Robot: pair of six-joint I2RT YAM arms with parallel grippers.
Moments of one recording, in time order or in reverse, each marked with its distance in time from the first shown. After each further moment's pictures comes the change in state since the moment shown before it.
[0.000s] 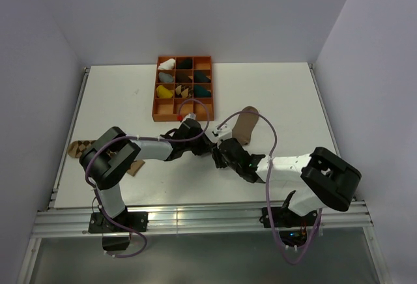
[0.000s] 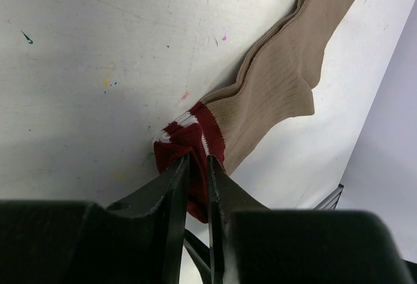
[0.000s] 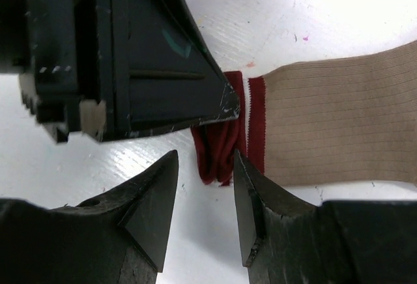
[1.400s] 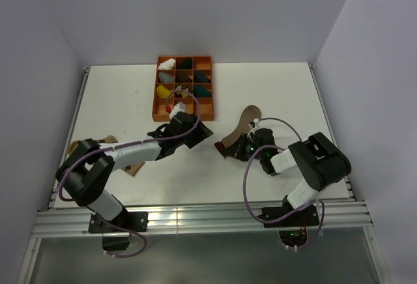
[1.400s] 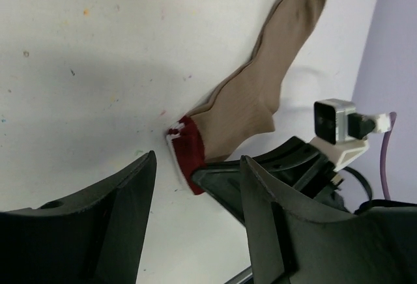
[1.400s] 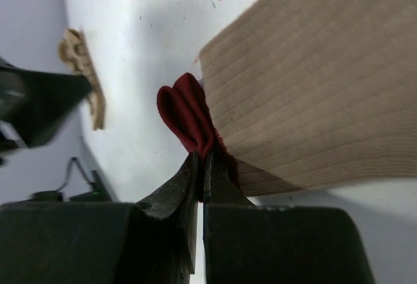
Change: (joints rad) left arm 0.020 -0.230 0.003 -0.140 -0.167 0.018; right arm -0.516 0.179 -0.180 0.439 -0.724 0.583
